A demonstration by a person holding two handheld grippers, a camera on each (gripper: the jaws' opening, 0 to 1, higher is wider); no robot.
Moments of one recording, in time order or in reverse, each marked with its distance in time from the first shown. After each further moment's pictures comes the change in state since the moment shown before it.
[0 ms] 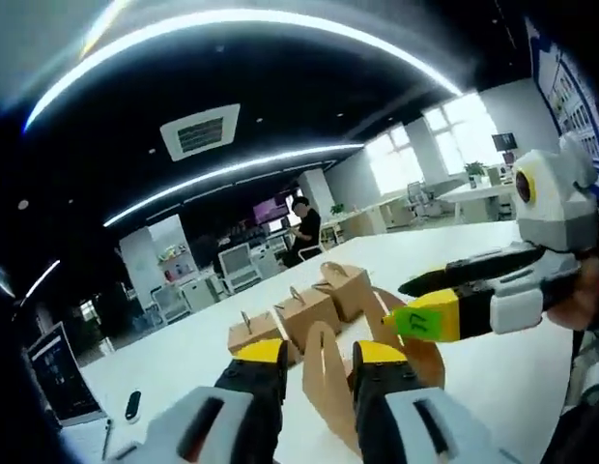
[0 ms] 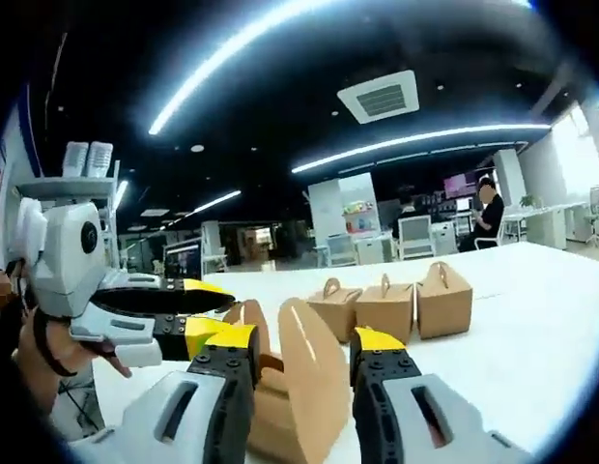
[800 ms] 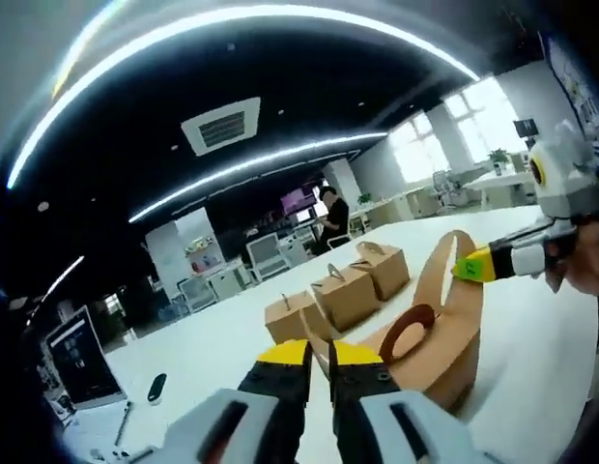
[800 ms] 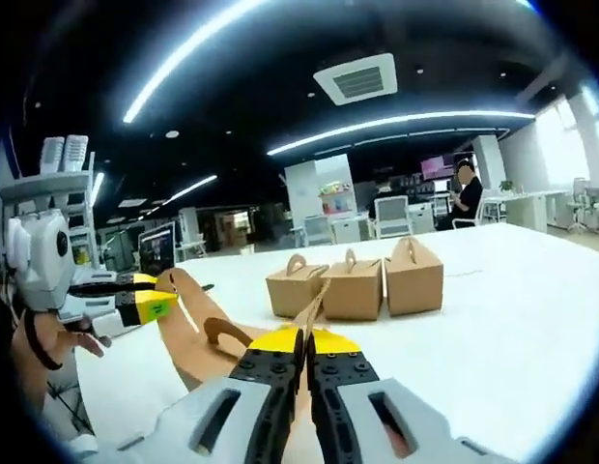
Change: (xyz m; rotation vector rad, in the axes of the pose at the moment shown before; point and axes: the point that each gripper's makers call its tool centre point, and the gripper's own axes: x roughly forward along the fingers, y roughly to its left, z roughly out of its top) left arm -0.014 0.044 -0.036 -0.052 0.021 0.134; right arm -0.012 -0.045 -0.025 0.036 0.080 -0.096
